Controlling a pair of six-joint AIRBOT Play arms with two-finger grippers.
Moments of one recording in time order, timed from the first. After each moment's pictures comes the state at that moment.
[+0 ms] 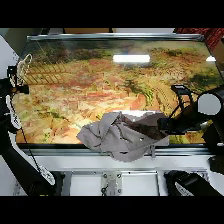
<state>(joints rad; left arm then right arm) 0.47 -2.22 2.05 1.78 -0.80 -1.30 0.35 -0.94 1.19 -1.49 1.78 1.97</state>
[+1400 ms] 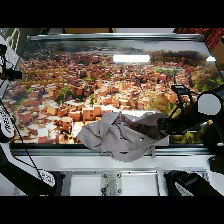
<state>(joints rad) 0.38 -1.86 1.94 1.78 -0.92 -1.30 0.35 -0.94 1.19 -1.49 1.78 1.97</state>
